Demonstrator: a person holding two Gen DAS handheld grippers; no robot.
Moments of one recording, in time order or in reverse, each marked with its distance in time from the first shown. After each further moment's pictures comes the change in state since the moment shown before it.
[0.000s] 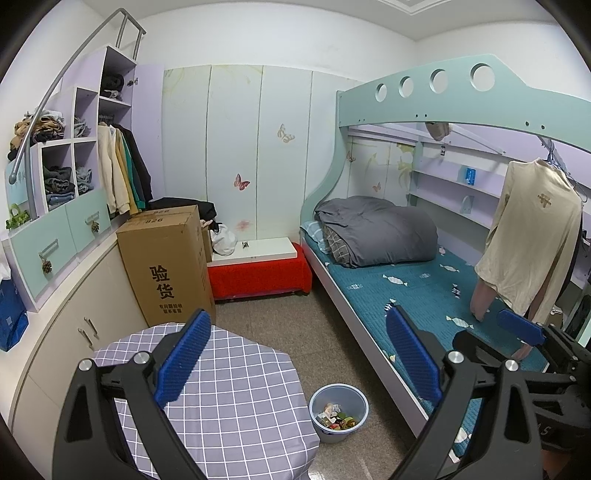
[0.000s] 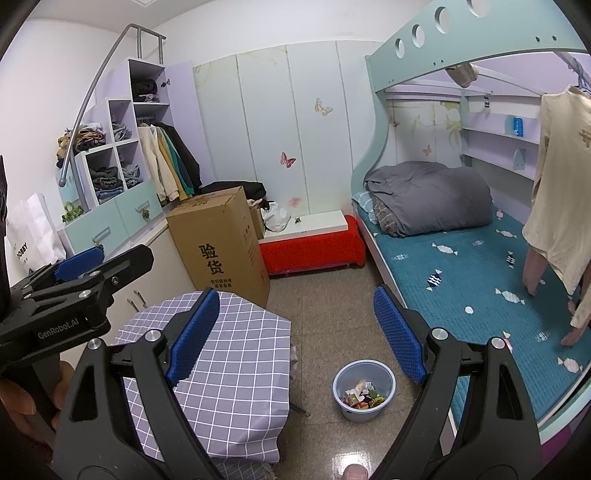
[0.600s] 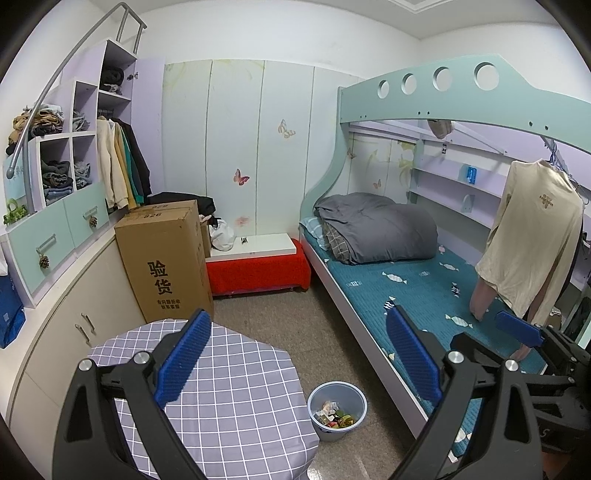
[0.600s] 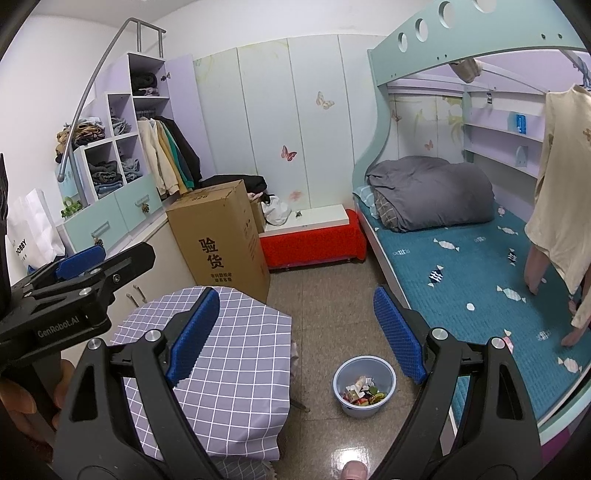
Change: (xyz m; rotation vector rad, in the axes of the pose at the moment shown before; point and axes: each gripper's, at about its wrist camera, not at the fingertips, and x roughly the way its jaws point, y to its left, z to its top) left arm 0.008 -0.004 -0.005 -0.015 0.017 -0.004; right arm 0.010 0.004 0.005 -0.004 0.028 0.001
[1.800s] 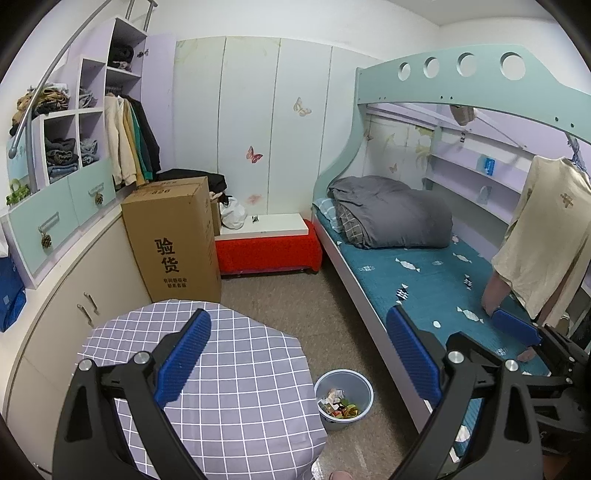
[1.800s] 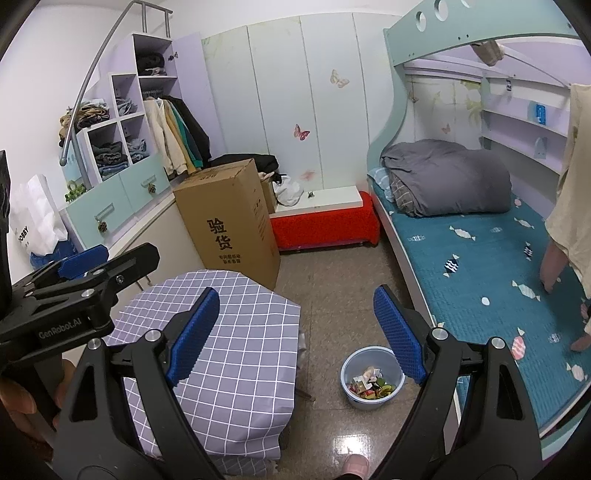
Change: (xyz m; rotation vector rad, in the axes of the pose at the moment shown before) left arm 0.040 0.014 -0.005 -0.054 0.089 0.047; right arm 0.054 0.002 0.003 -0.020 0.088 0.051
